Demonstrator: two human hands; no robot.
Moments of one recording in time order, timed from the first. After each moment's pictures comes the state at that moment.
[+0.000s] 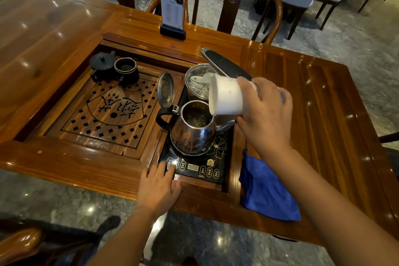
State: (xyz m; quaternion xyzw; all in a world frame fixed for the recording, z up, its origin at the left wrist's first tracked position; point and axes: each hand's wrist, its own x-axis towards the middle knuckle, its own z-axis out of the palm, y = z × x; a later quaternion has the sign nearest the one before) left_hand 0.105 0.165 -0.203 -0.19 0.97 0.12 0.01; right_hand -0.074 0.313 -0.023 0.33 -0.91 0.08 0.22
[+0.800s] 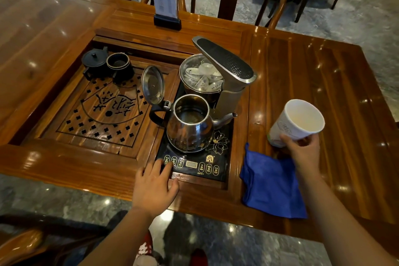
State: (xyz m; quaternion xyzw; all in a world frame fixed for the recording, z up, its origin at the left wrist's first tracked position) left_hand 0.103 0.164 -0.207 -0.18 0.98 0.11 0.03; right_hand -0.111 0.439 -0.148 -0.10 -0.80 0.59 -0.02
